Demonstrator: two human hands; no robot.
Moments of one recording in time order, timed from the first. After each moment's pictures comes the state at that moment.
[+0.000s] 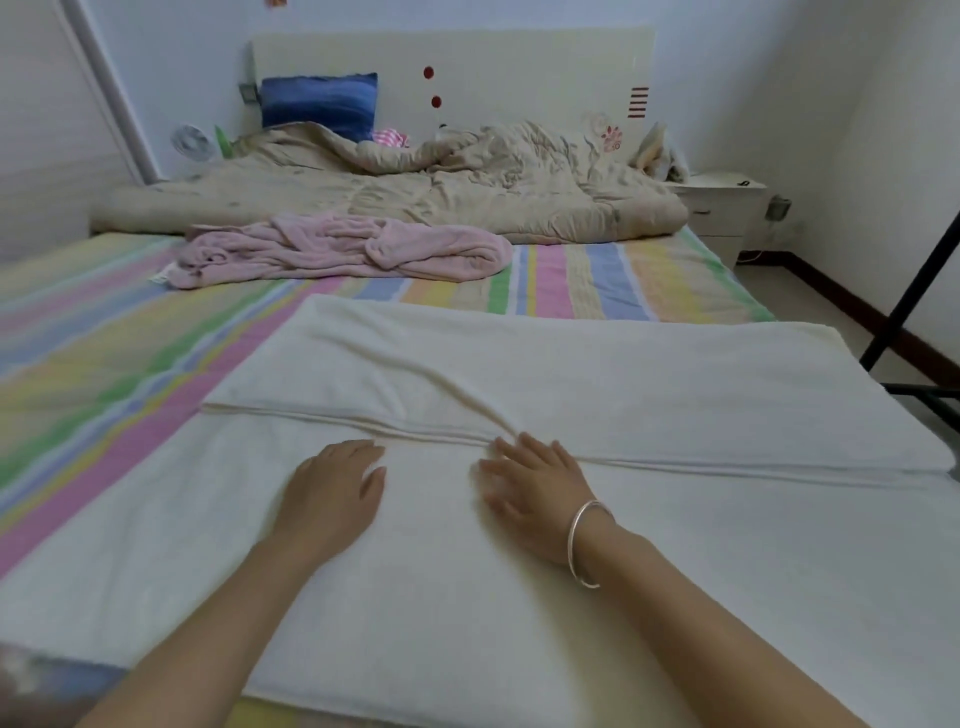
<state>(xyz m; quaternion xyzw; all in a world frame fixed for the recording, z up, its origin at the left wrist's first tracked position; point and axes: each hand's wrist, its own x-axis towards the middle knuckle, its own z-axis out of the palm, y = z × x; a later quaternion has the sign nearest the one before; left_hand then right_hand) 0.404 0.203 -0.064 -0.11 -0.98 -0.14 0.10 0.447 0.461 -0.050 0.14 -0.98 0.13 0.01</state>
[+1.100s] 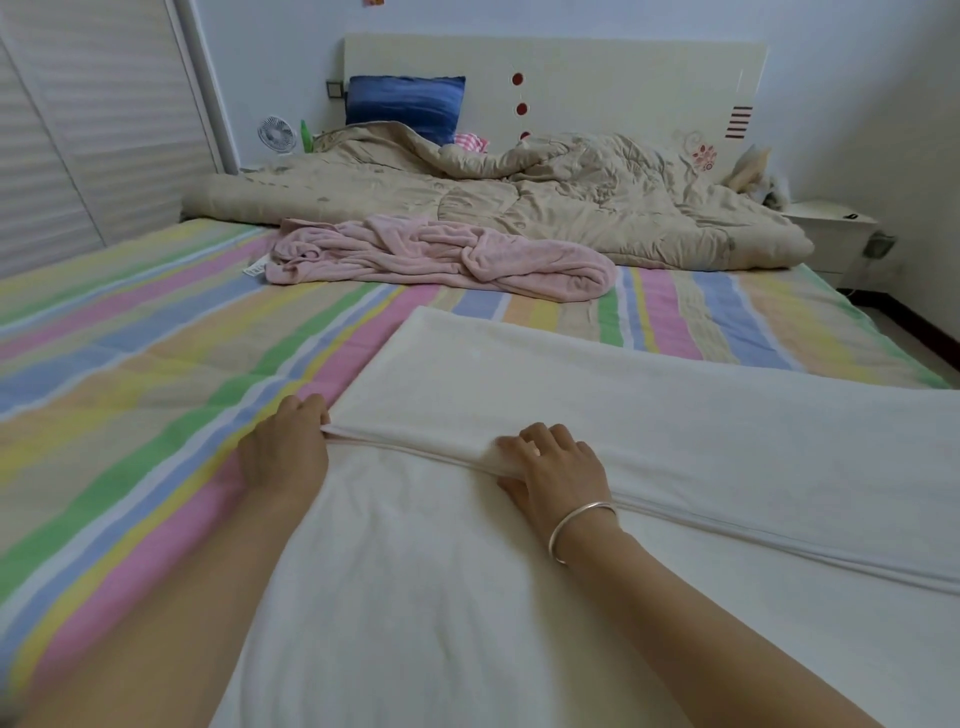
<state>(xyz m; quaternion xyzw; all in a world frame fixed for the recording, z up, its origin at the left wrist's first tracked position) 0.297 0.031 -0.049 0.11 -0.97 -0.08 0.18 0.335 0.313 -0.053 0.15 -0.97 0.03 0.21</state>
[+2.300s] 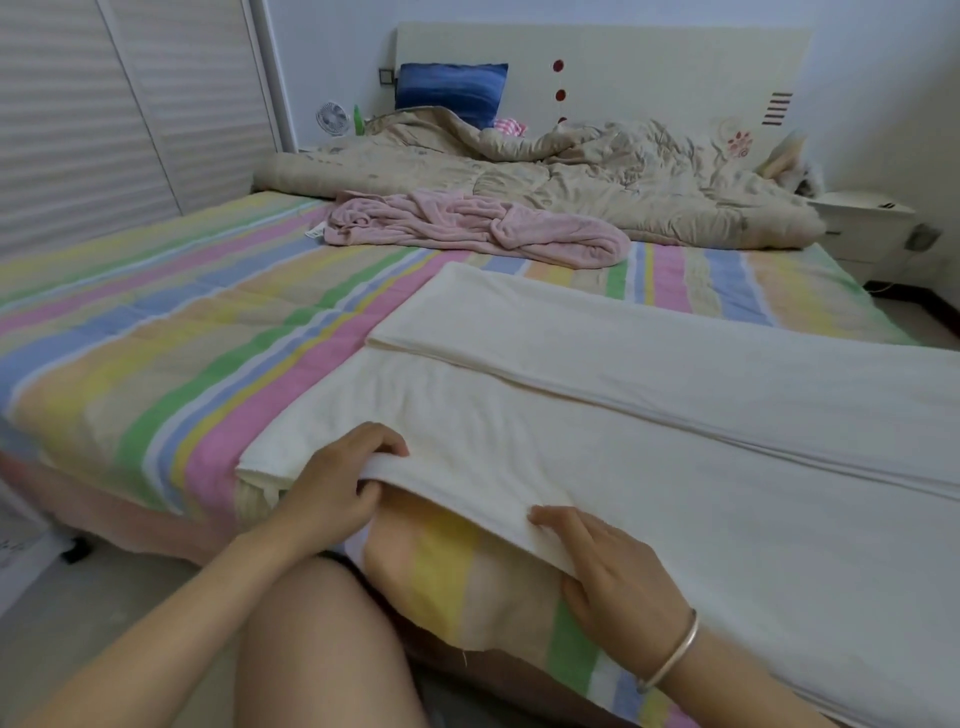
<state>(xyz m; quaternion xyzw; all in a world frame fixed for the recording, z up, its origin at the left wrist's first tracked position) 0.518 0.065 -0.048 -0.18 -0.91 -0.33 0.14 0.568 0.371 -0.063 0.29 -0.92 0.16 0.22</state>
